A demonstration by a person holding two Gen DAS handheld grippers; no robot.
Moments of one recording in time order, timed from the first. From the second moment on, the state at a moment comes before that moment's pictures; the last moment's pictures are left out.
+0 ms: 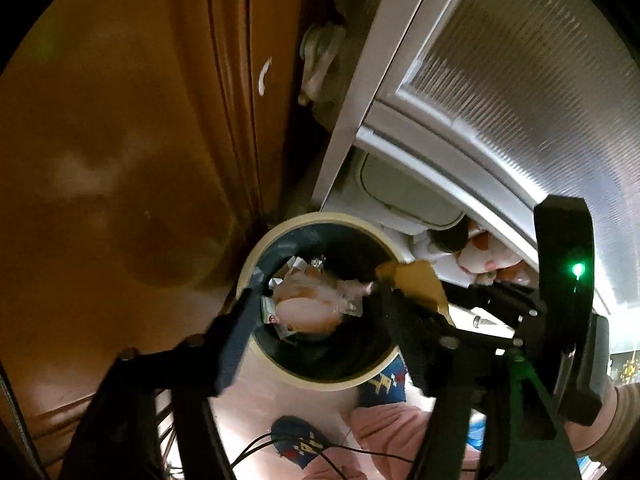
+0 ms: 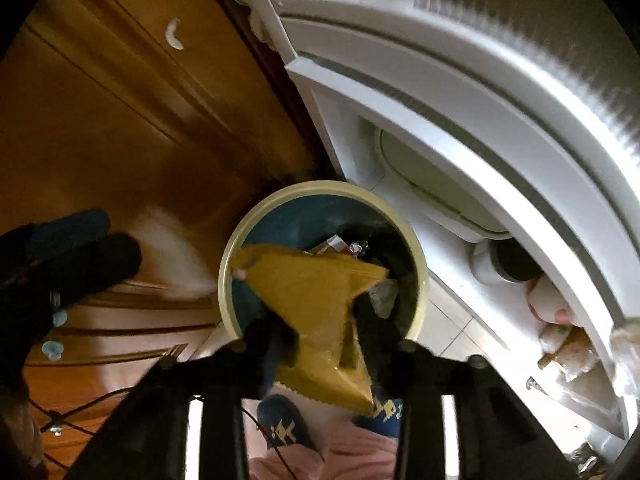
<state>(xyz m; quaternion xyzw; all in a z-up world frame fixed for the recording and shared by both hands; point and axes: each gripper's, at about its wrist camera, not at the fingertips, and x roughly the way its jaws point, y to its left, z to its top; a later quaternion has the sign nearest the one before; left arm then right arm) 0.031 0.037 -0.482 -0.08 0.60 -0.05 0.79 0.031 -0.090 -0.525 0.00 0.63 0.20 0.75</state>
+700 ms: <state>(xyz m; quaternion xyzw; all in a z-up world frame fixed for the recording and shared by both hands) 0.012 0.033 -0.446 -0.07 0.61 -0.02 0.79 0.024 -0.099 -0.492 0.00 0.63 0.18 0.75</state>
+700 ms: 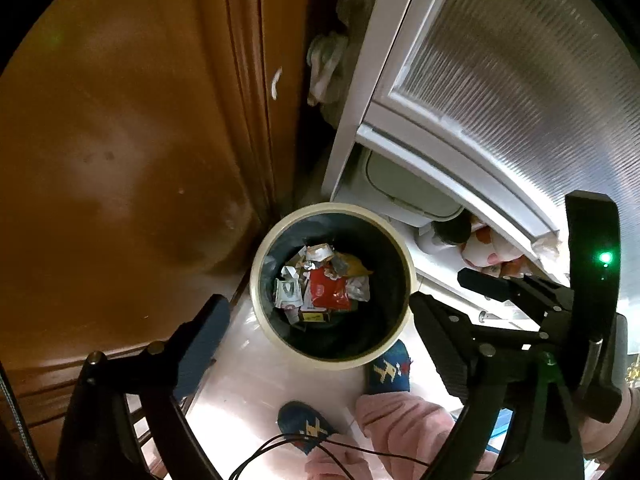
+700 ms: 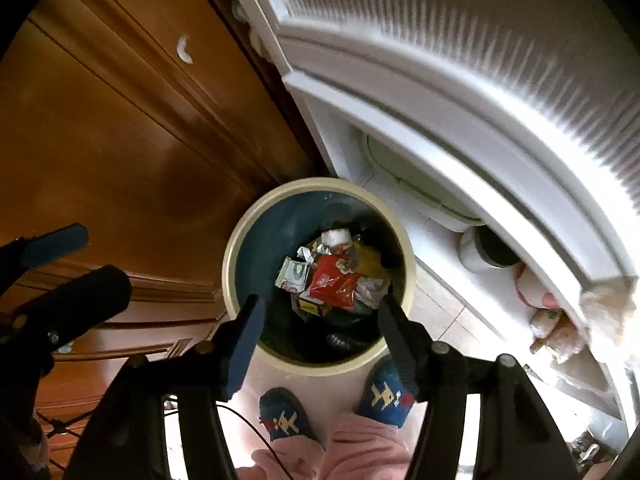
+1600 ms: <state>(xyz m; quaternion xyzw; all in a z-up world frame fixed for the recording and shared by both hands) -0.026 0.009 -0.285 -0.04 0.62 -0.05 0.78 -0.011 -0.115 -0.332 -0.05 0.63 0.16 0.76</state>
